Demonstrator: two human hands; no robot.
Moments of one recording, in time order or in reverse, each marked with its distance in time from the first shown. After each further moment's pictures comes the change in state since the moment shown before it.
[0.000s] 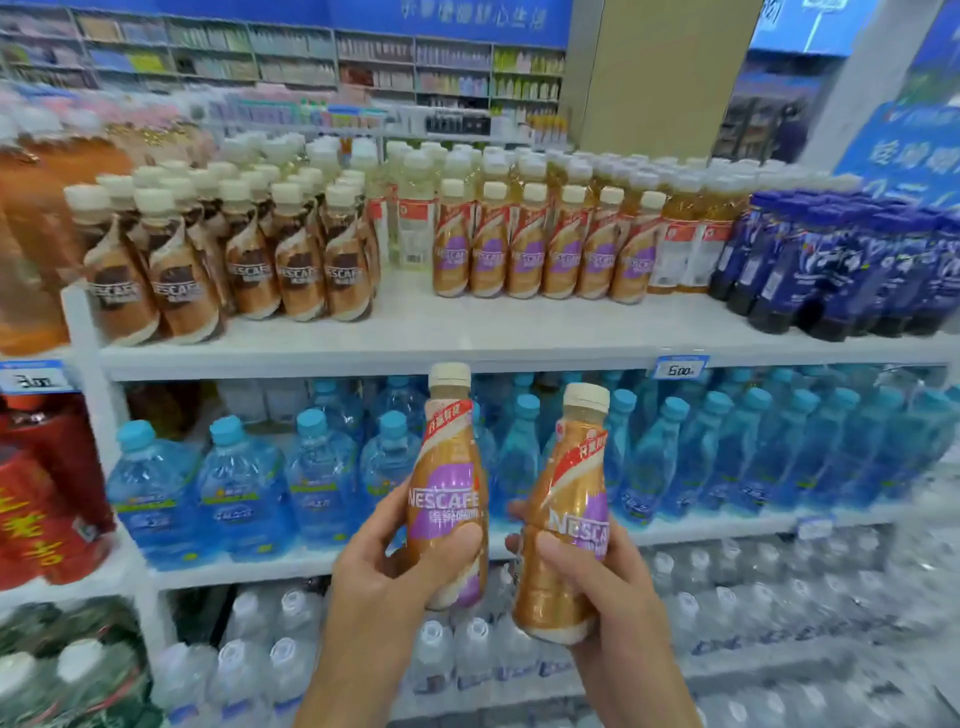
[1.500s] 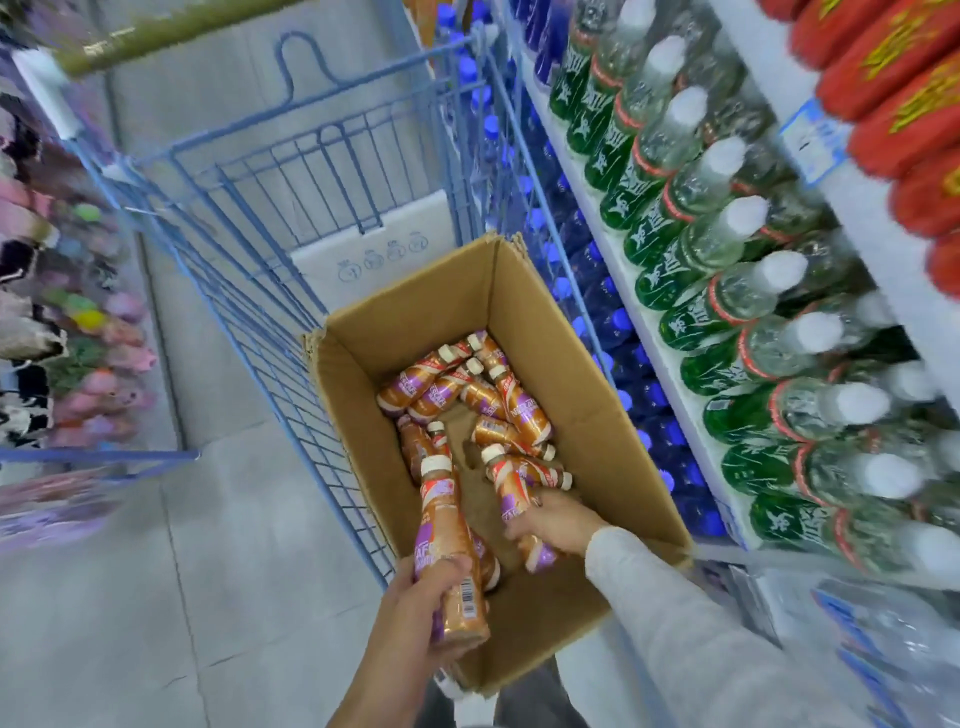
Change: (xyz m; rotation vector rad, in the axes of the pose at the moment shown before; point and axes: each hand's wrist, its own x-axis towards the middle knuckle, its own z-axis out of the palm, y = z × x) left_hand -0.268 -0.100 -0.547 -0.870 1.413 -0.789; right_hand -0.103 0.626 0.408 -1.788 -1.443 0.941
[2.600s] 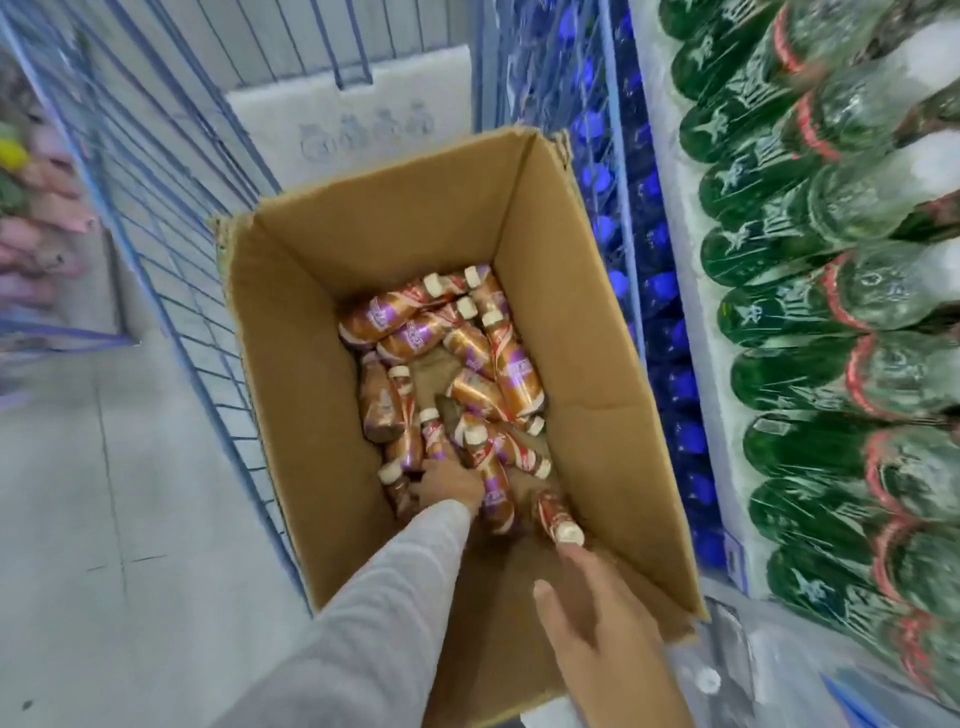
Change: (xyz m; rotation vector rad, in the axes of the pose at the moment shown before) left_hand 0.288 -0.038 0.104 0.900 0.344 0.010; right_hand -0.081 0.044 0.001 -0.036 0.445 -0.142
